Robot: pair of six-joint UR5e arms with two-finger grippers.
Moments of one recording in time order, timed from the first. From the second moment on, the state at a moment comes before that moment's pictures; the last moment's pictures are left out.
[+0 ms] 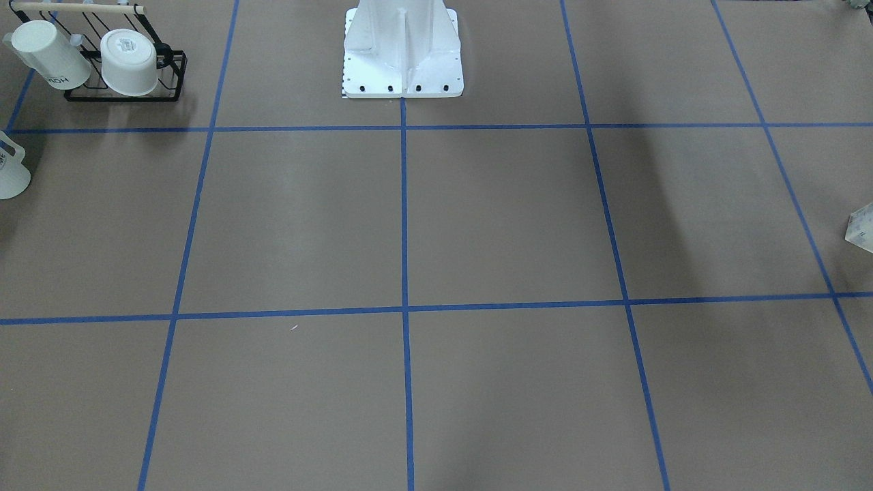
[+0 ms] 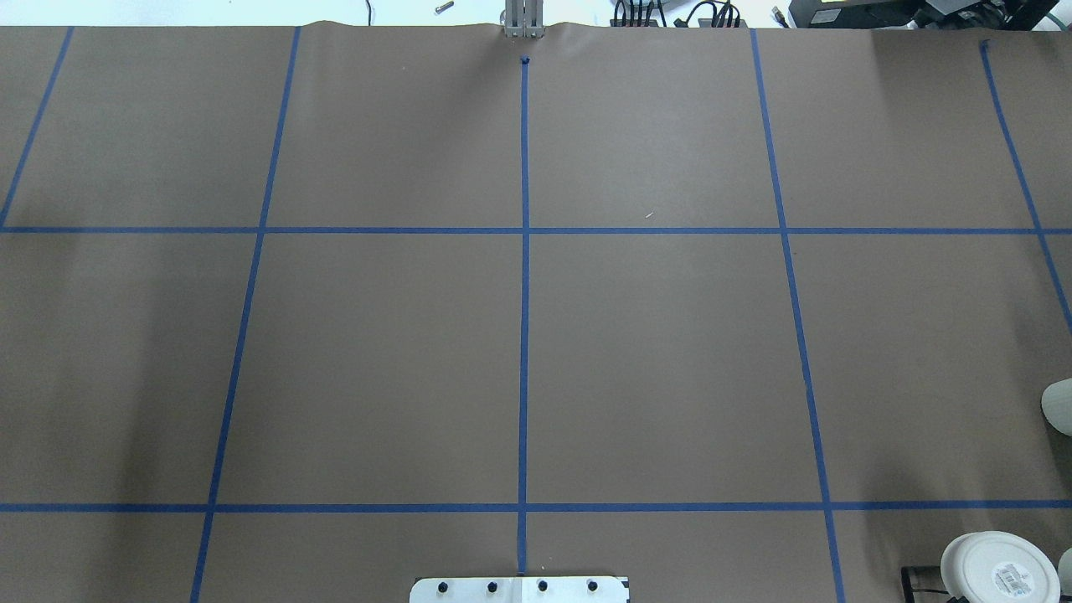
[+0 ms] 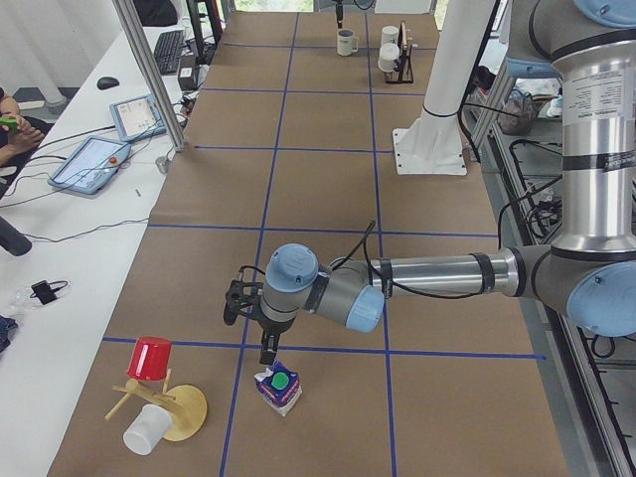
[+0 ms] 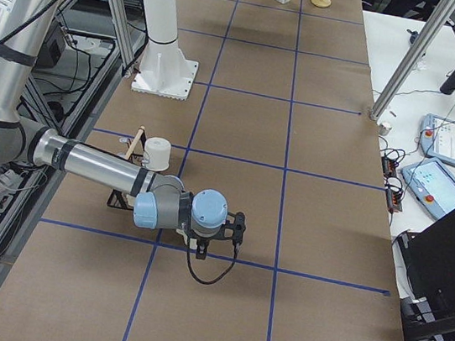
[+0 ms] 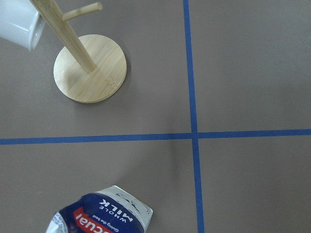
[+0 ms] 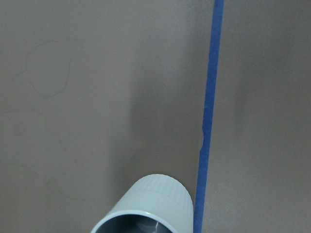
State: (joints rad) left arm -1.57 -1.46 -1.60 -2.01 -2.30 -0.22; right arm 1.41 -1.88 1.64 -1.24 2.53 0.10
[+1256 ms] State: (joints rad) left arm -1.57 -1.47 -1.60 -2.01 -2.31 -0.22; right arm 1.36 -1.88 1.58 -1.23 2.53 0.09
